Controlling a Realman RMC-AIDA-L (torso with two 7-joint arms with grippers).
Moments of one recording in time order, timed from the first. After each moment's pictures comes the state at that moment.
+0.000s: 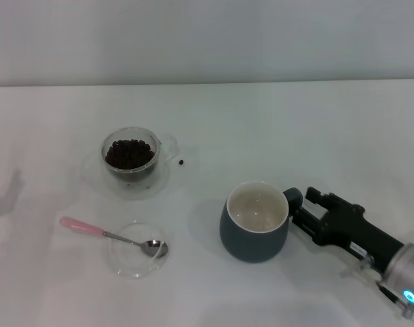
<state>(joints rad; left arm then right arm) -0.40 -2.08 0.29 0.02 -1.95 -1.19 2.57 0.42 2.01 -0.37 0.23 -1.59 -1.19 0.56</state>
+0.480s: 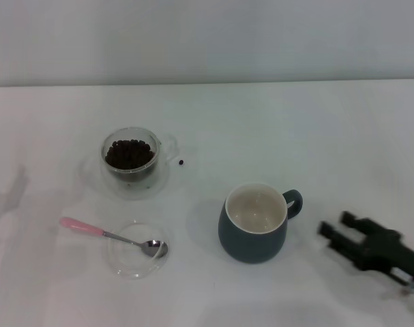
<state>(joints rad) -0.42 -2.08 0.29 0.02 -1.95 -1.19 2.56 0.29 2.00 -0.43 0.08 -1.67 -1.28 0.77</state>
